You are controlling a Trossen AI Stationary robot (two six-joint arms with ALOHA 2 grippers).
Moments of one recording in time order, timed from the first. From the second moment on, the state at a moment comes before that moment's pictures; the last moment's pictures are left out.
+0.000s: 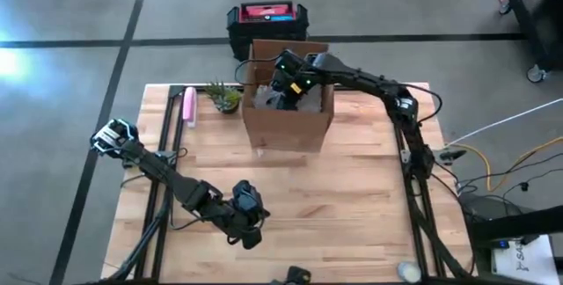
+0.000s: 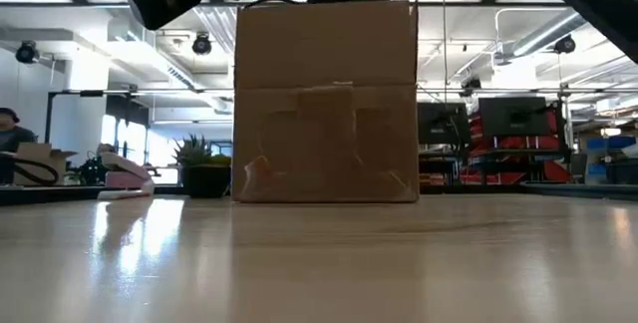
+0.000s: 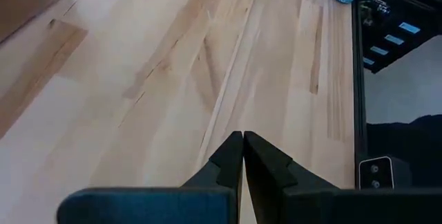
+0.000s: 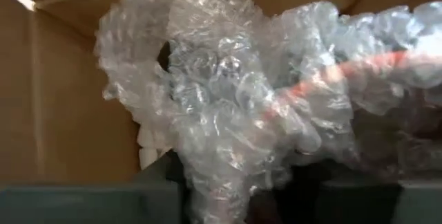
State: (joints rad) left arm -0.59 1.55 1.12 -0.33 -0.46 -0.80; right arm -0.45 2.23 2.11 -1.04 -0.19 -0.14
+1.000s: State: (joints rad) left arm -0.57 1.49 1.12 -0.36 -0.53 -0.64; right arm -0.41 1.67 2.12 -1.26 -0.16 -0.19
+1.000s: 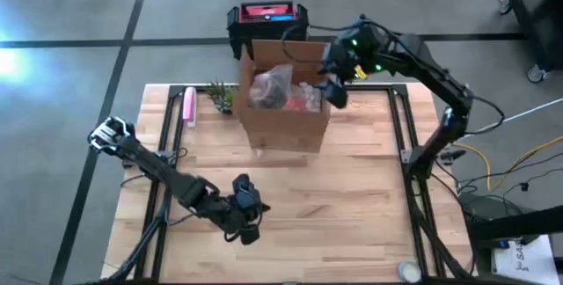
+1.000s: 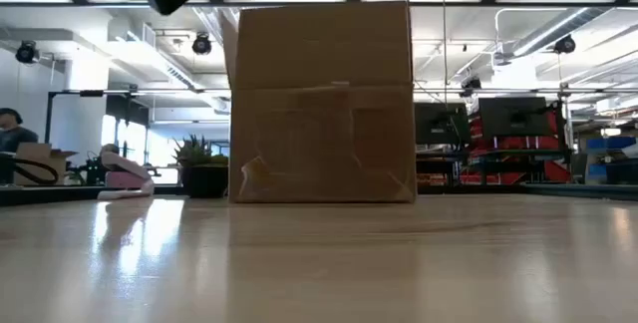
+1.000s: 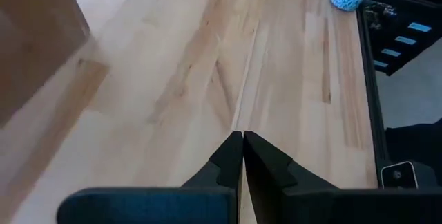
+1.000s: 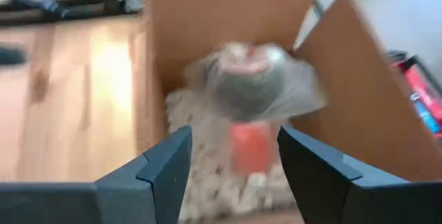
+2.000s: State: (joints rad) left arm -0.44 1.00 0.51 0.18 -0.51 -0.41; right arm -0.10 0.46 0.51 -0.44 -0.08 0.19
